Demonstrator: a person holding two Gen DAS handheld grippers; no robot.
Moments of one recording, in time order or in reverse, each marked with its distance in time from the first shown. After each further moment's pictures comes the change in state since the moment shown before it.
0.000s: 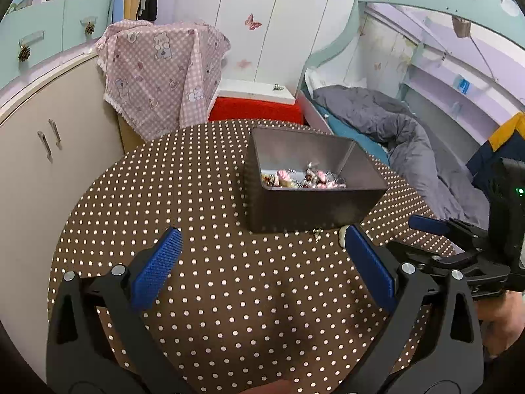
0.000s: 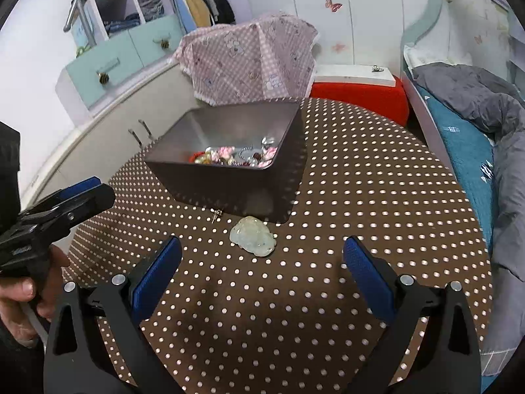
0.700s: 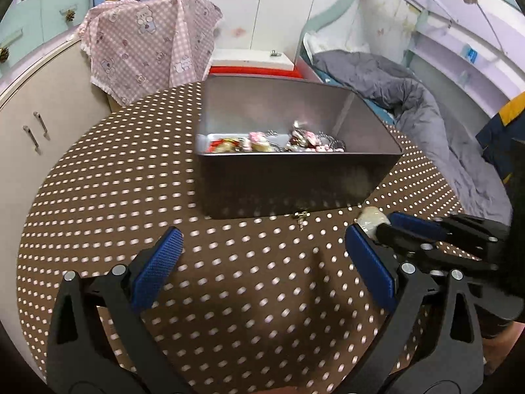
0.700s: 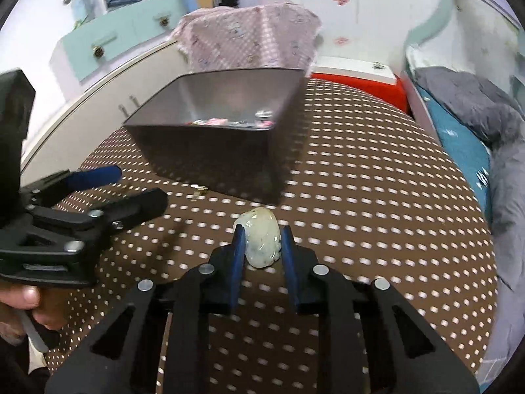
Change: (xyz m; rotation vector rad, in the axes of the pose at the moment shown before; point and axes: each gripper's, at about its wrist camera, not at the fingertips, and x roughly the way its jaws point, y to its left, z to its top) left arm 0.064 -0.048 -0.007 0.049 0.148 0.042; right arm 0.012 -0.009 -0.018 -0.040 0.029 -0.059
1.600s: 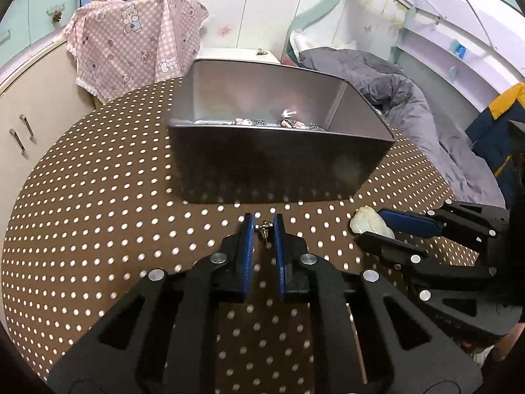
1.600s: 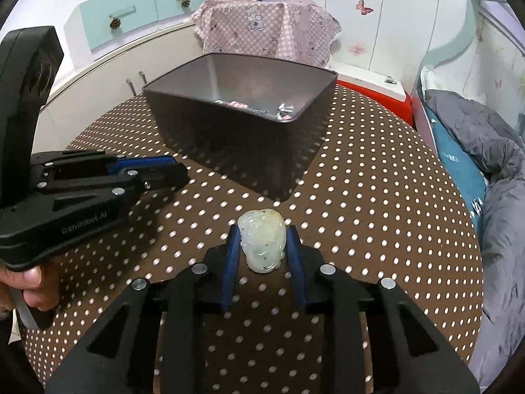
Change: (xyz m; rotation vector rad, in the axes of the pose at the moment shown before) left arm -0.001 -0.001 -0.012 0.023 -0.019 -0.071; right arm 0.010 0.022 -0.006 -0.149 0.026 -0.012
